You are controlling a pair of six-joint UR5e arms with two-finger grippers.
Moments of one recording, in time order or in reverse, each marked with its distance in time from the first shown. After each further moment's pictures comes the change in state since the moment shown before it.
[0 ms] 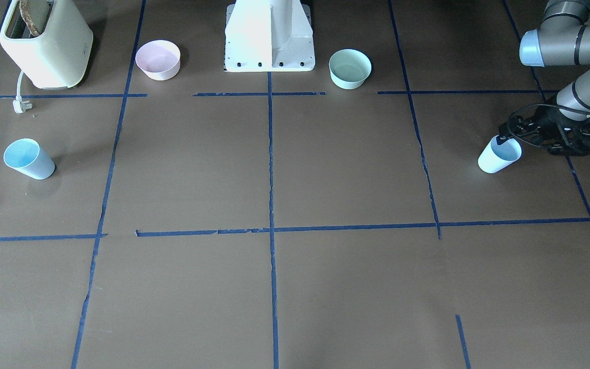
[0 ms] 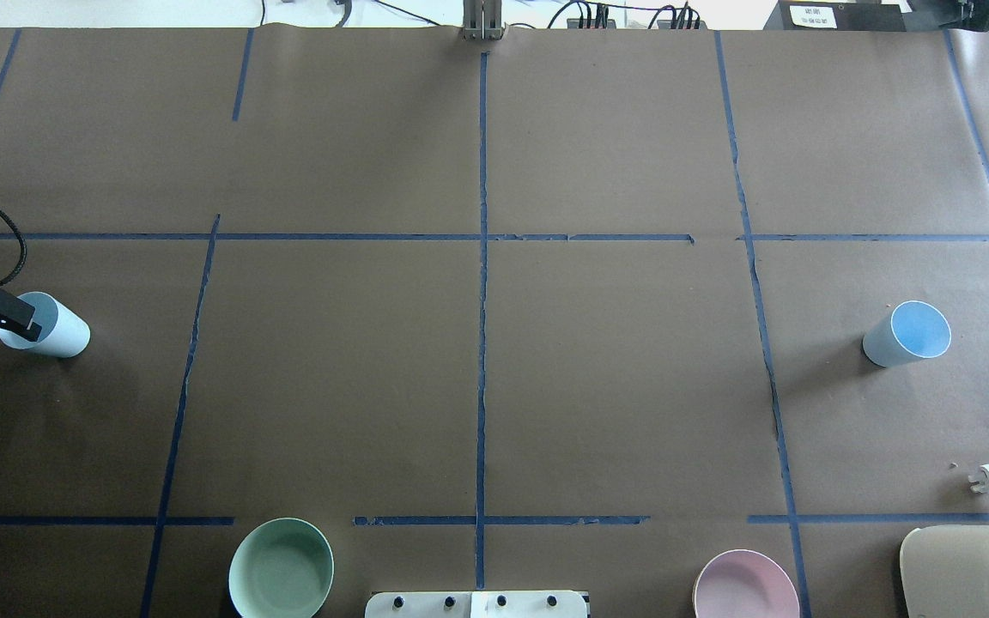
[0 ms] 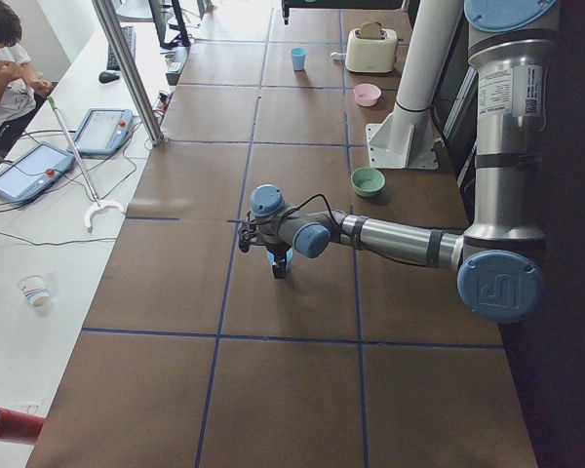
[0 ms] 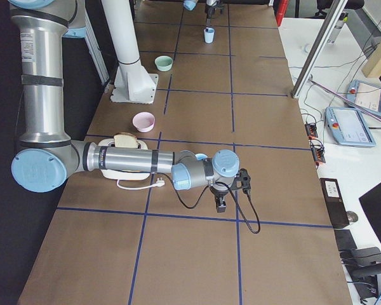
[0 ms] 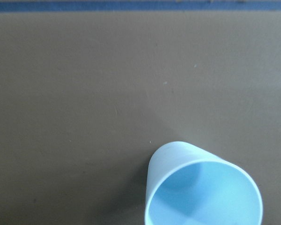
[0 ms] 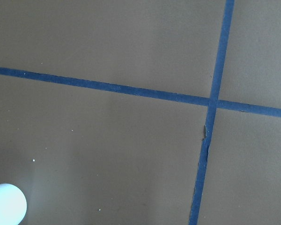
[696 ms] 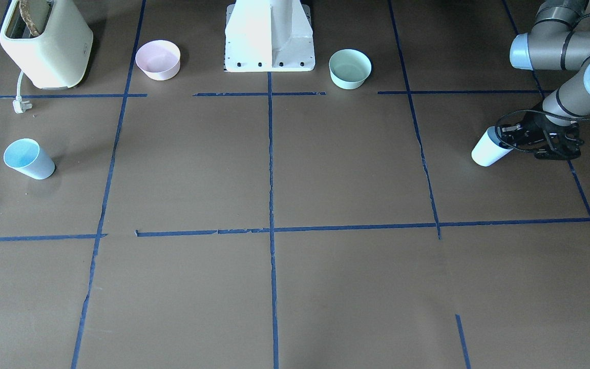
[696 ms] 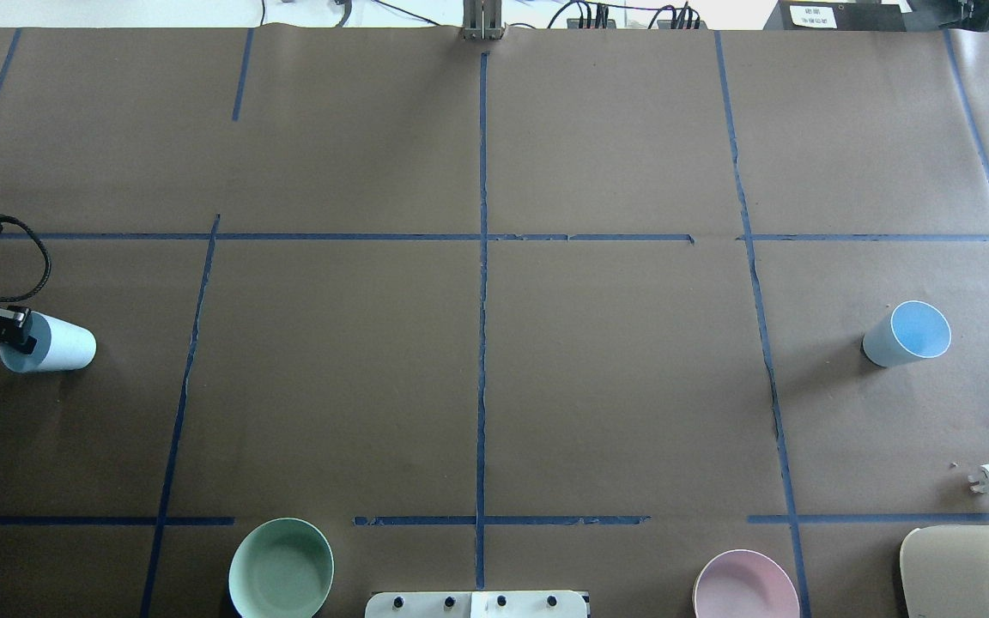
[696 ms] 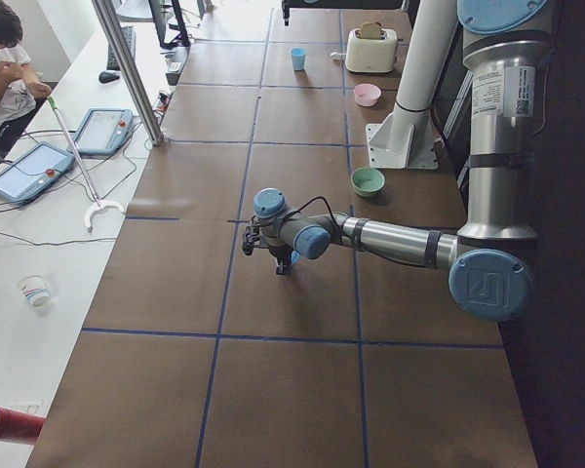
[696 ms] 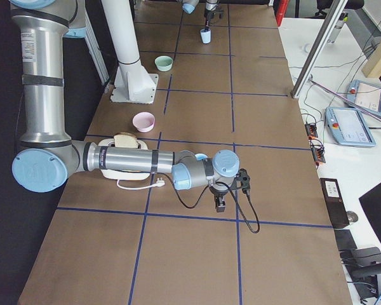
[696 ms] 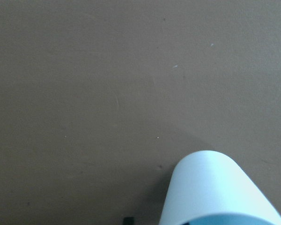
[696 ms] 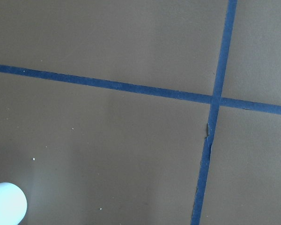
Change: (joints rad) left arm 0.028 -0.027 0.003 0.002 0.006 -0.018; right arm -0.007 0.000 -0.002 -0.001 0.000 0.003
